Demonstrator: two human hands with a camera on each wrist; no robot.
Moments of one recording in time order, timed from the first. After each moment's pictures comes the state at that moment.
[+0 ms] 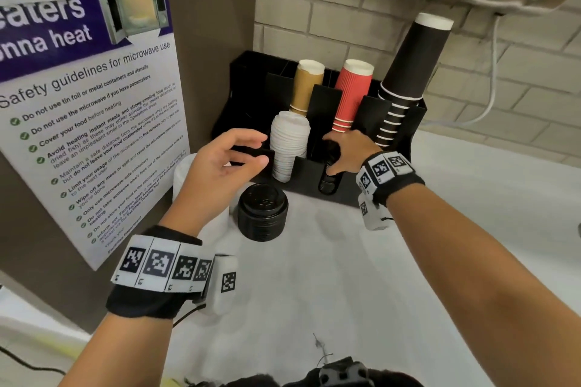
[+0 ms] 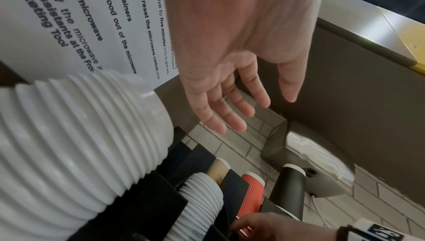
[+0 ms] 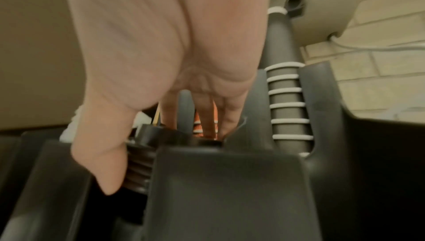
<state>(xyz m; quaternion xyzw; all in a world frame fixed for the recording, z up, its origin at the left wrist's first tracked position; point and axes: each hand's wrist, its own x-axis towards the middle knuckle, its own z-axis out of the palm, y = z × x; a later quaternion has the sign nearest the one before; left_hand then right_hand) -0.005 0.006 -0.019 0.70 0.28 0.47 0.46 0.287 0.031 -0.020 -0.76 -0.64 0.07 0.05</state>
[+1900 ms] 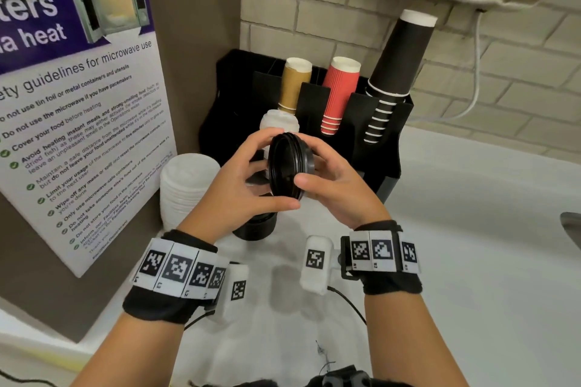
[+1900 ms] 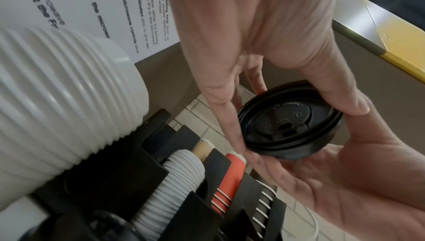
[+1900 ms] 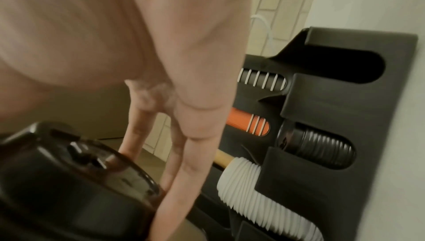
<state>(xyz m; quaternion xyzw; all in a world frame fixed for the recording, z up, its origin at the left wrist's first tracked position) 0.020 -0.008 -0.026 0.72 0.15 0.40 0.55 0.198 -0.073 -0.014 -0.46 -0.54 0.46 0.54</state>
